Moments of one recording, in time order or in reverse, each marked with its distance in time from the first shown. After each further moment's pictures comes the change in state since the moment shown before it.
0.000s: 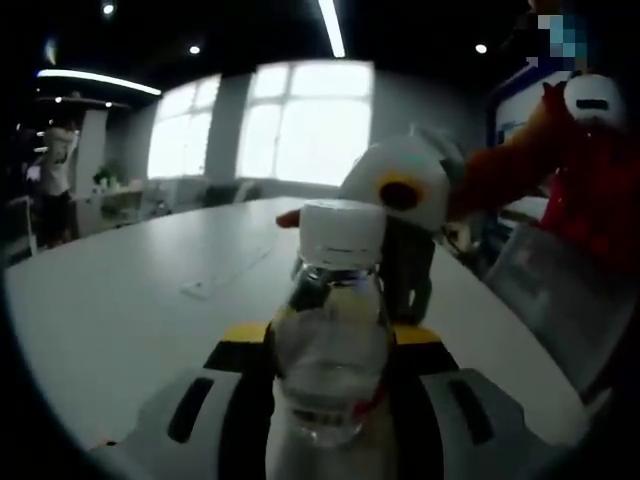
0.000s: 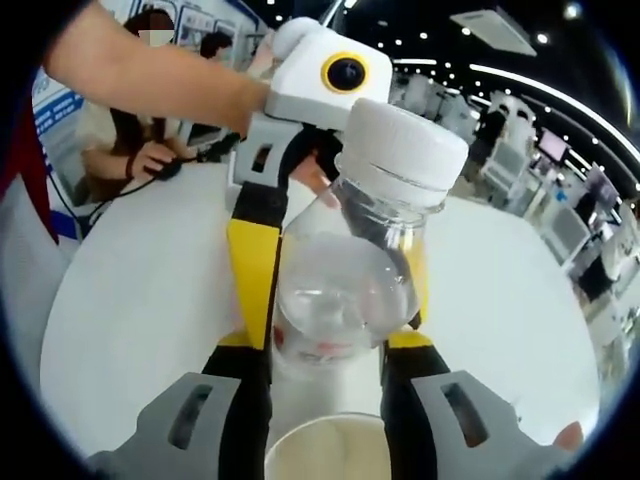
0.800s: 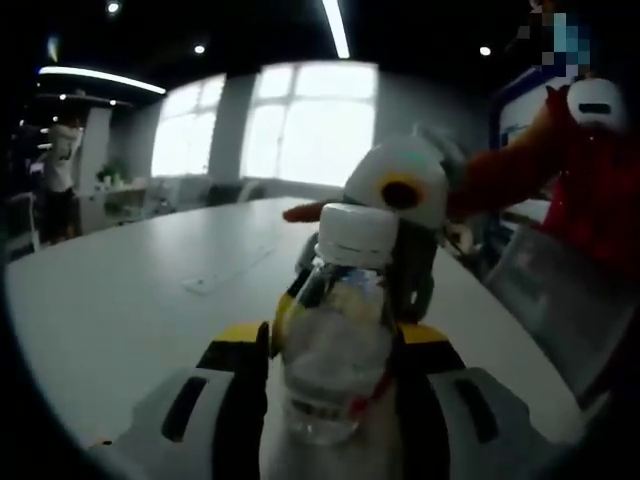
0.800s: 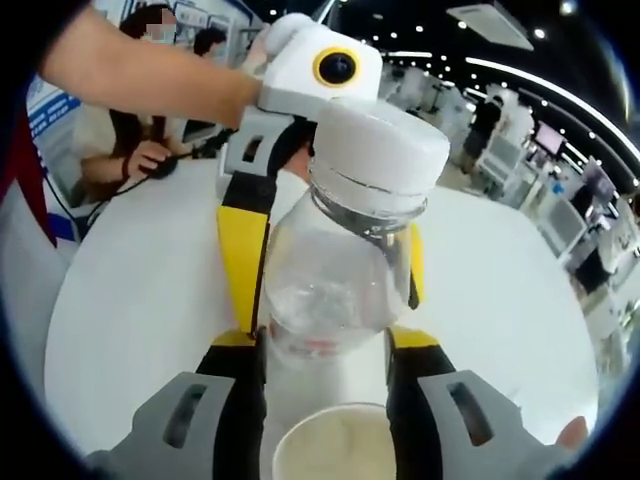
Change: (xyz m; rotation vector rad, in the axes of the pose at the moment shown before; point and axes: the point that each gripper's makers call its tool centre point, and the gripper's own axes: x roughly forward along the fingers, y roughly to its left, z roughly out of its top) left arm -0.007 -0.003 -0.001 -0.011 0.002 0.019; right arm -0.004 0.003 -0.003 0.024 0.035 -0.017
